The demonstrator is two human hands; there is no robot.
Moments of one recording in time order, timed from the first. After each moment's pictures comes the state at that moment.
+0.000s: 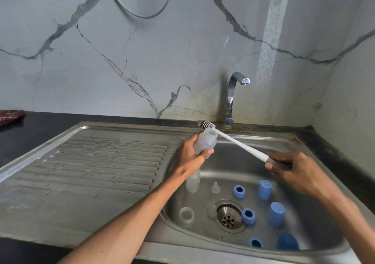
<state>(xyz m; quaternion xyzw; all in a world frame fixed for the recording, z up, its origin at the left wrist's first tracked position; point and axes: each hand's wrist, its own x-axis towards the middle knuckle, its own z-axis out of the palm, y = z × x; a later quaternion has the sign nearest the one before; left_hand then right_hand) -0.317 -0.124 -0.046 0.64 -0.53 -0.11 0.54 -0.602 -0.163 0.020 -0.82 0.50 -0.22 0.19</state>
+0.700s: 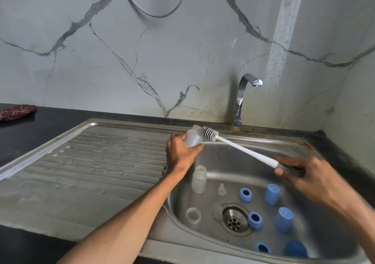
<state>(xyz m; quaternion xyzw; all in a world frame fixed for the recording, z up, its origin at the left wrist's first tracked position) -0.294 -0.112 -0.035 0.76 -0.38 0.04 0.52 -0.601 -0.140 0.033 -0.84 0.48 -0.21 0.14</state>
